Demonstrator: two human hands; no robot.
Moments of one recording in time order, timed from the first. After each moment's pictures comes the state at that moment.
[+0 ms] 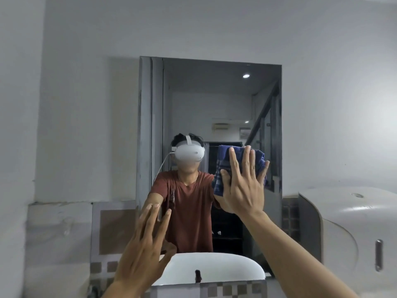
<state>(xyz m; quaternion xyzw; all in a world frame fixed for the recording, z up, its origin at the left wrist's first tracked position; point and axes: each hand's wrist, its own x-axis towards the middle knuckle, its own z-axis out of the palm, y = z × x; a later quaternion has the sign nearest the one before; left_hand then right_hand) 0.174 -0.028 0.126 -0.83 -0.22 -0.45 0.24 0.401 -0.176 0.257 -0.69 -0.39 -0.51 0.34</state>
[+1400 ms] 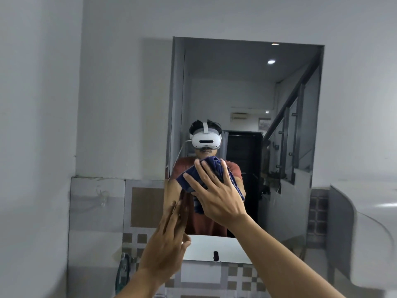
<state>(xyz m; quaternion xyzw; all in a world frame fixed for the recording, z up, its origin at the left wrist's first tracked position) 0.158 -0.036 0.089 -0.83 -0.20 -0.46 0.25 0.321 -0.123 0.212 -0.55 -0.63 -0.54 0.12</state>
